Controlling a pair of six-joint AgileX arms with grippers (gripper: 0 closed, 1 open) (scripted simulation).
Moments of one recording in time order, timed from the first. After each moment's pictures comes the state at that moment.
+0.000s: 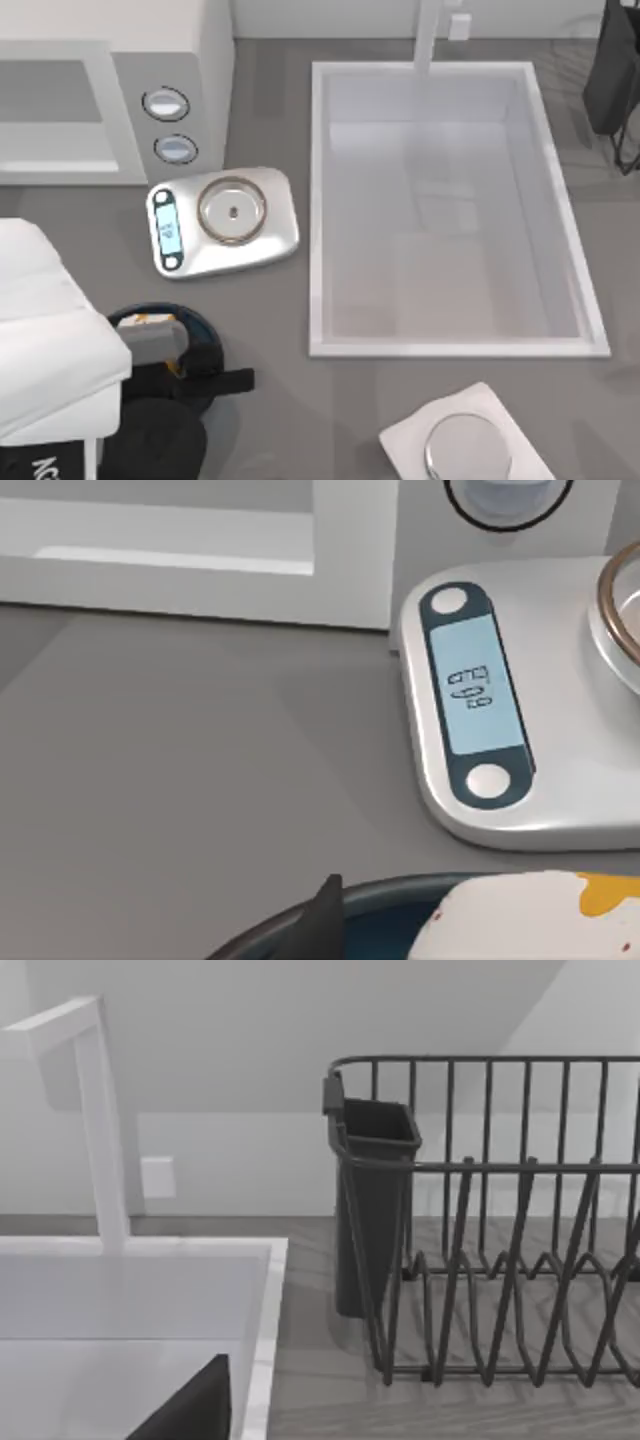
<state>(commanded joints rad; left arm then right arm) -0.90 2.07 0.12 1.46 -0.94 -0.41 0.00 0.00 0.00 0.00 0.00 0.00</state>
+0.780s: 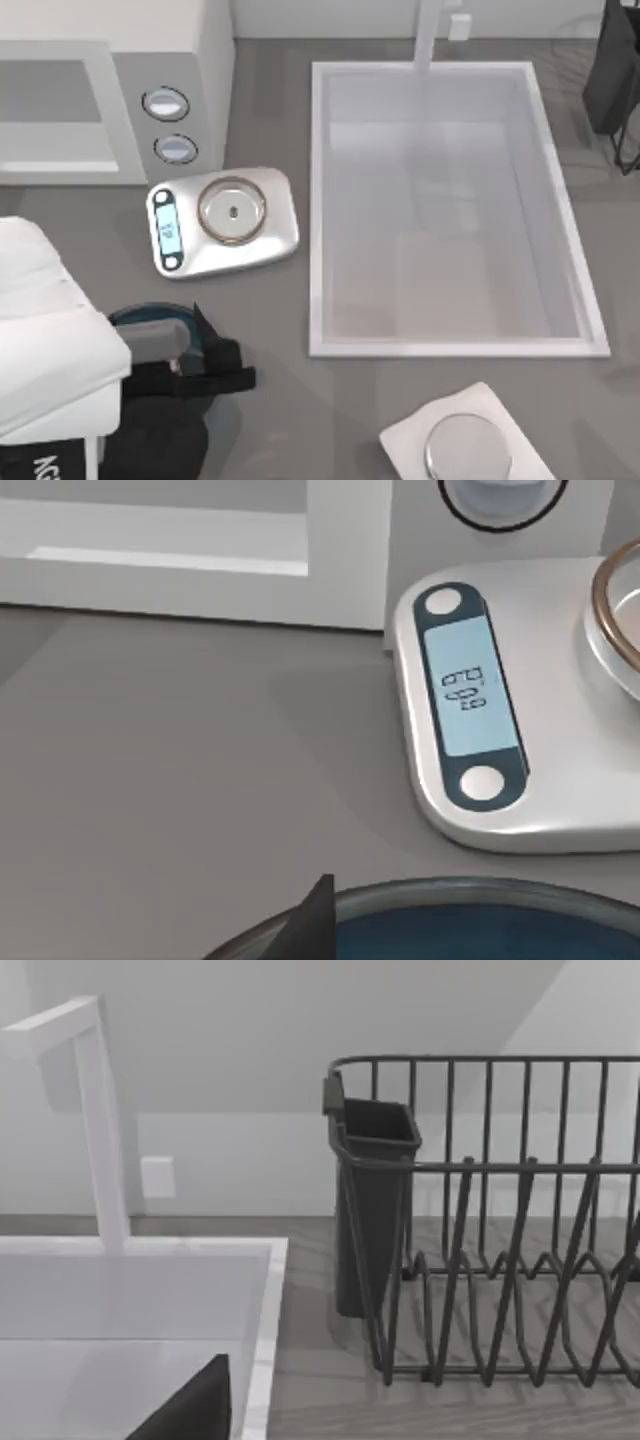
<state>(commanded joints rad) -0.90 2.07 0.12 1.46 -0.94 -0.41 0.00 0.00 0.00 0.00 0.00 0.00</state>
